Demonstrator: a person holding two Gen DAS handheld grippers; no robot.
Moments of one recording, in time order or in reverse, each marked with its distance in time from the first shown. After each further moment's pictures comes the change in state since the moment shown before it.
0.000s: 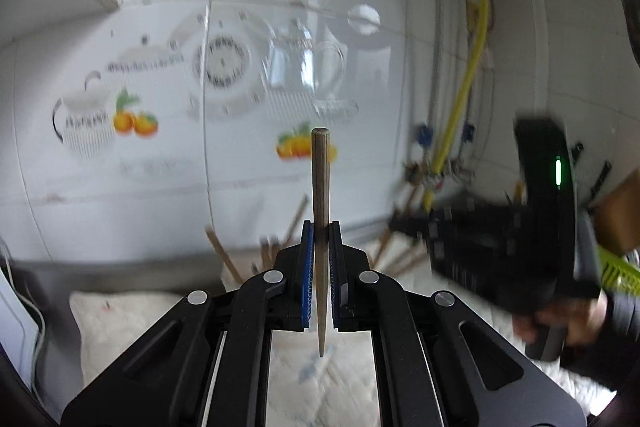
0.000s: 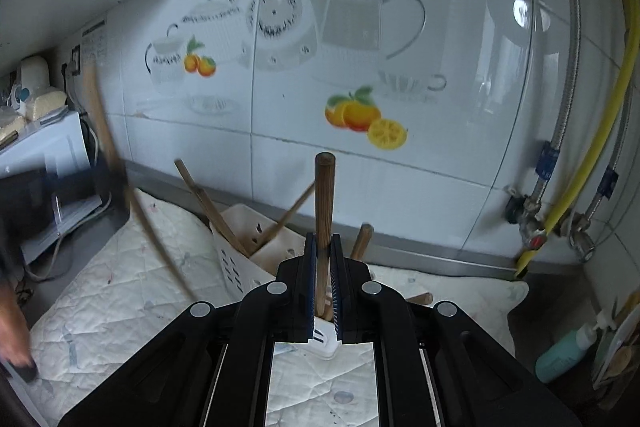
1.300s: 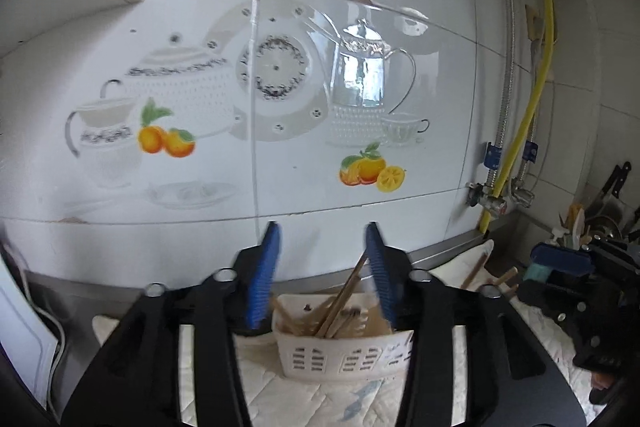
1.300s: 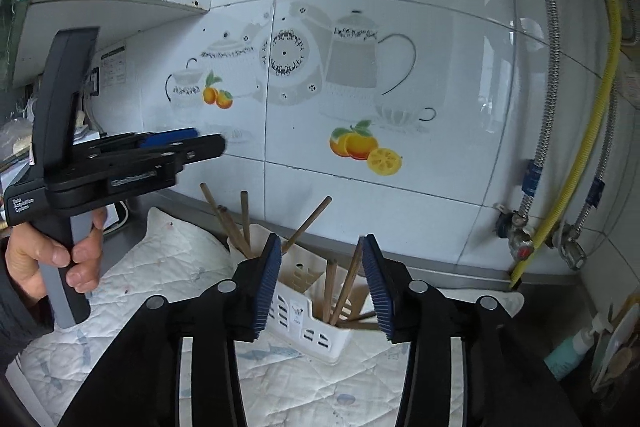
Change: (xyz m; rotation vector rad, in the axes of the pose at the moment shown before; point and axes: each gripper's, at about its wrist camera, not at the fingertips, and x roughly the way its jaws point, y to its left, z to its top) left arm 0.040 0.039 0.025 -0.035 0.018 0.152; right arm -0.048 -0.003 -0.004 0.012 -0.101 0.035
